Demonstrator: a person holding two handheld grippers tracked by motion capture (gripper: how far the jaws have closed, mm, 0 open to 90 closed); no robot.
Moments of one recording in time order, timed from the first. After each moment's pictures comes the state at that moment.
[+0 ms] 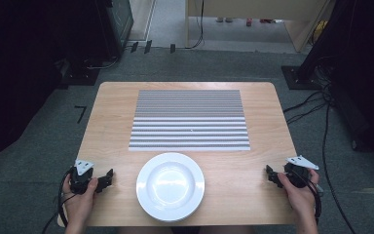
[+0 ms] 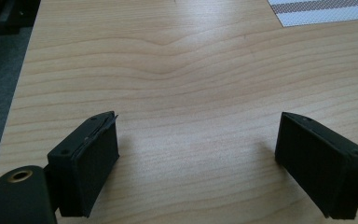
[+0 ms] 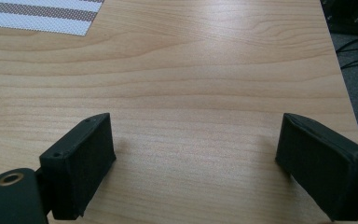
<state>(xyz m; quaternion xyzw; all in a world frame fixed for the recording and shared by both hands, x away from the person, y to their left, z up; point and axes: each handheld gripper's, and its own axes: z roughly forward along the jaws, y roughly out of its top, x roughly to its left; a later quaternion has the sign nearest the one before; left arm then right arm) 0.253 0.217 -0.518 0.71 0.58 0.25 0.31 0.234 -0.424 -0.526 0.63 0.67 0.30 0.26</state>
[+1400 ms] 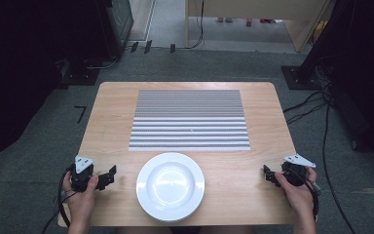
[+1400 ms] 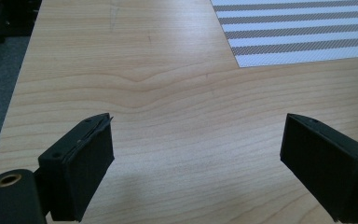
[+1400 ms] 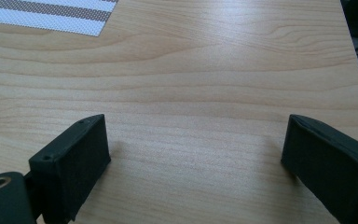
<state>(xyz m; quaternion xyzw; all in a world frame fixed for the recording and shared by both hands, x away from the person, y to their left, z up) 0.249 0.204 -0.493 0.70 0.58 0.24 0.35 0.240 -0.419 -0.526 0.62 0.68 0.30 0.25</state>
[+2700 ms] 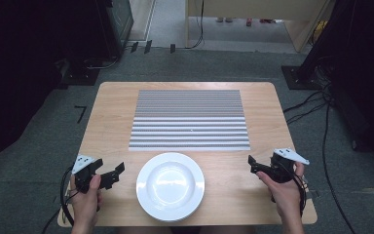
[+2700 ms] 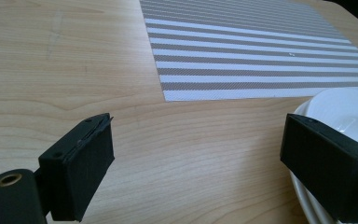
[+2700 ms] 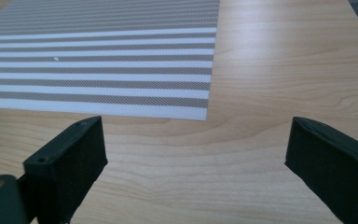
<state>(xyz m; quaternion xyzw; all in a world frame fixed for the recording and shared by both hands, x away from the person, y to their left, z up) 0.241 0.186 -0.469 0.67 0.57 0.18 0.44 0.237 -0.358 -0.471 0.63 0.63 0.39 0.24</state>
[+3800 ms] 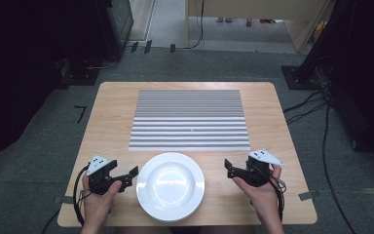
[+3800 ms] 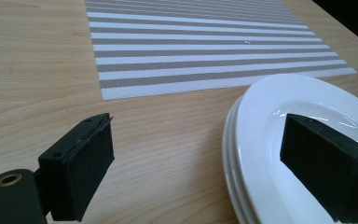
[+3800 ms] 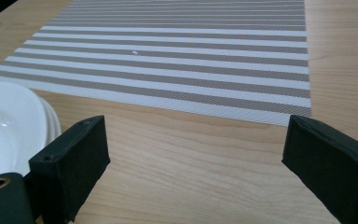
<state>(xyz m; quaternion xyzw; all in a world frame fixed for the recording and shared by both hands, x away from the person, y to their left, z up) 0.234 0.148 -0.464 0.70 0.53 0.15 0.45 0.232 -0.290 -0.462 0.58 0.67 0.41 0.22</state>
